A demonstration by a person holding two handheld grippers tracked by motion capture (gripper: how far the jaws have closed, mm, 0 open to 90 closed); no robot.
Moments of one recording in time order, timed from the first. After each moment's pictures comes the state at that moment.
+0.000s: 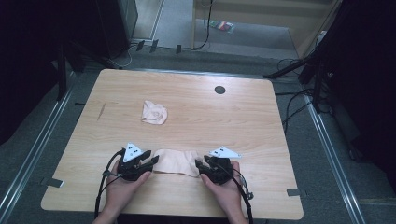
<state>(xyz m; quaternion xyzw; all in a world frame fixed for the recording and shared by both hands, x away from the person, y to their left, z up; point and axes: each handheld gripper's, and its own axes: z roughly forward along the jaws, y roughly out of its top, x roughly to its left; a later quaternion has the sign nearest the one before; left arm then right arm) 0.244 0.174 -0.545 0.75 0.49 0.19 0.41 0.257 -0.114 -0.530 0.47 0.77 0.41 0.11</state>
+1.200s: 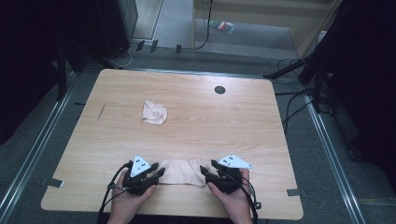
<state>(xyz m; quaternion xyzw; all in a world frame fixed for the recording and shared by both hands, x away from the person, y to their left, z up) 0.208 0.153 -0.543 0.76 0.47 0.17 0.42 0.231 -0.139 -0.519 0.45 0.76 0.44 0.13</state>
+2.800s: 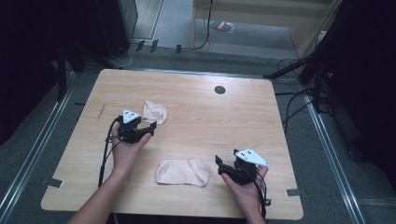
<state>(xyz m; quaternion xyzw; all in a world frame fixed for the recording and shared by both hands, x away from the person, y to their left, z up) 0.347 0.192 -0.521 0.68 0.55 0.25 0.41 0.253 -0.178 -0.524 0.49 0.71 0.45 0.21</state>
